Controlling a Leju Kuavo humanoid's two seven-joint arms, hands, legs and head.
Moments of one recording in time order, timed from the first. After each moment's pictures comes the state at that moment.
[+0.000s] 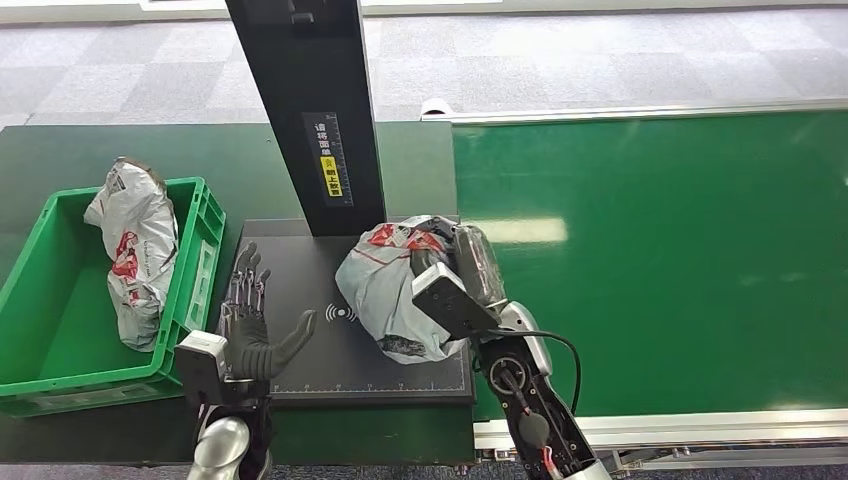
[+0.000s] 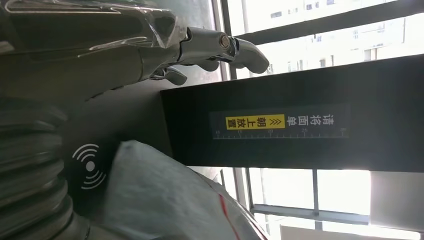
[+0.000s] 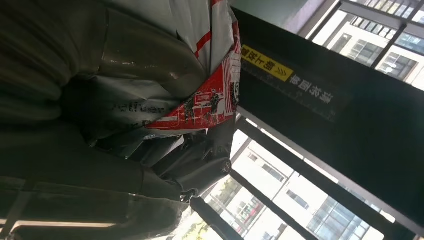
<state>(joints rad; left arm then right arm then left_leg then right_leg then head) -0.07 -0.20 -0.11 -1.34 -0.07 0.08 -0.60 -0.40 0.21 0.46 -1.08 0.56 -0.21 -0.32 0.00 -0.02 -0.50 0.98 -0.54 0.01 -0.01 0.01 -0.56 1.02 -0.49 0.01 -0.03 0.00</state>
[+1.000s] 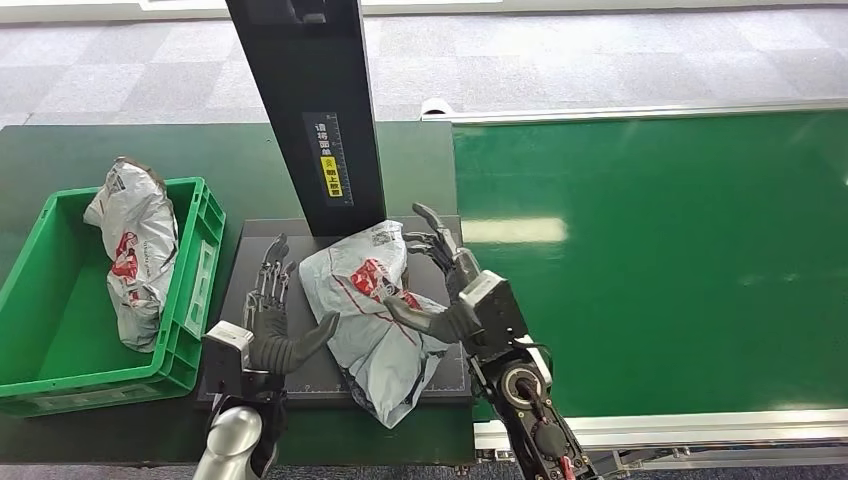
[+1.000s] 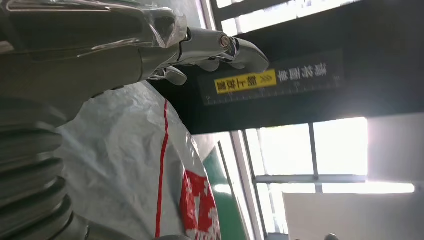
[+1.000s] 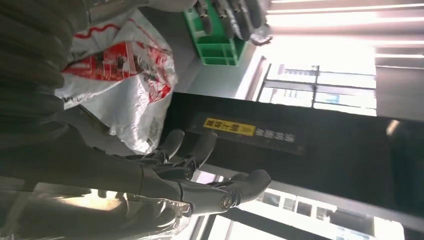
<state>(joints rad) -0.12 -0.20 -0.14 -1.29 -0.13 0.01 -0.61 -0.32 0.18 0.45 -1.13 0.09 0.07 -0.41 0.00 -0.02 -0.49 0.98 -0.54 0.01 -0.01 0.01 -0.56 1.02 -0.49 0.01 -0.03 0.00</state>
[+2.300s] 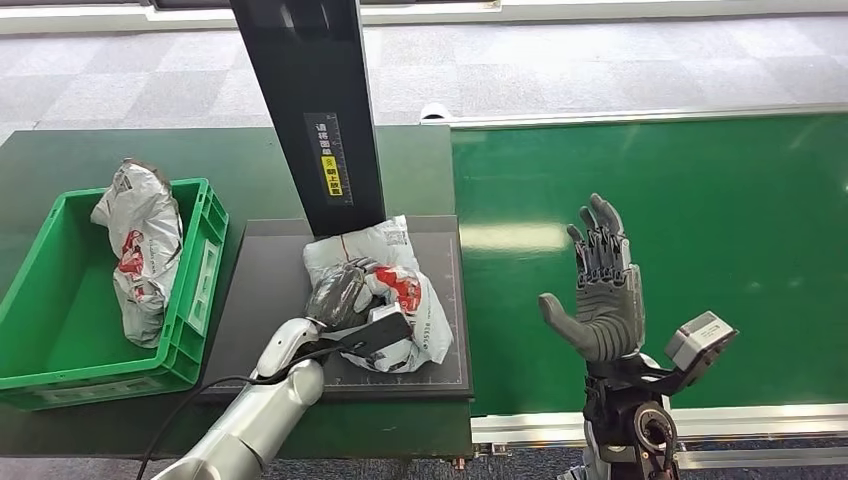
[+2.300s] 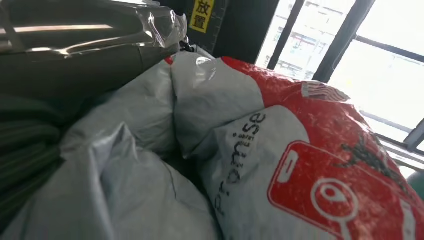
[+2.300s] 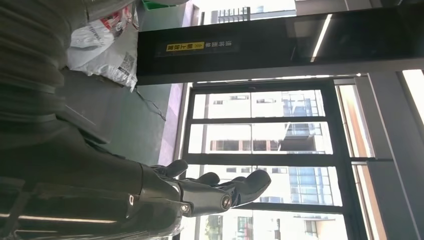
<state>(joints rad) -0.50 -0.14 -0.33 -0.71 -0.91 0.27 -0.35 -0.12 0.12 0.08 -1.48 -0.11 0.22 -0.43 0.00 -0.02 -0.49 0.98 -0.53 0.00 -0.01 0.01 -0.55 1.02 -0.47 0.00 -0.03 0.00</state>
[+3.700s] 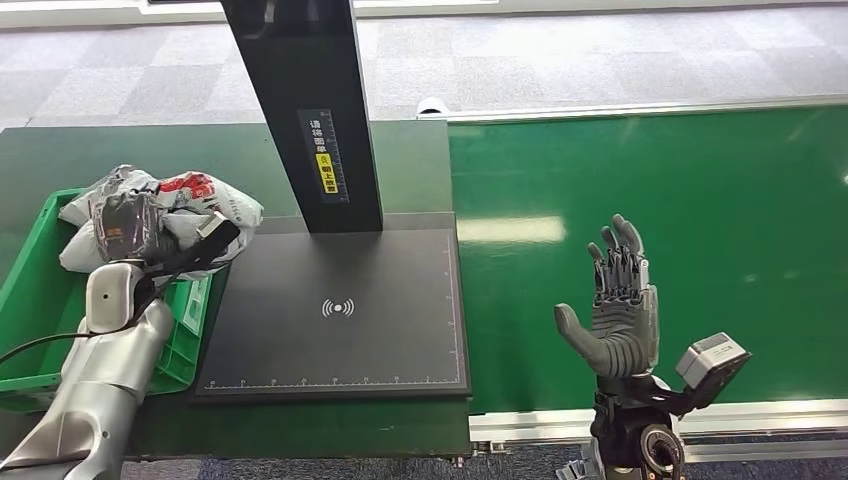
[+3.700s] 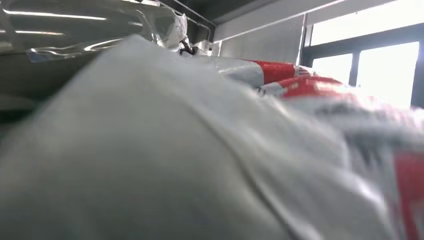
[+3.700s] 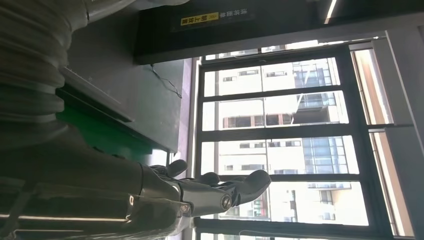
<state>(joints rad) -0.65 0.19 0.08 -0.70 -1.28 0.57 -0.14 -0.05 0.13 0.04 -1.50 -0.11 0.17 -0.44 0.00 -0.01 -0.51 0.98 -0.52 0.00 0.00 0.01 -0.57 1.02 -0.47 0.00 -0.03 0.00</state>
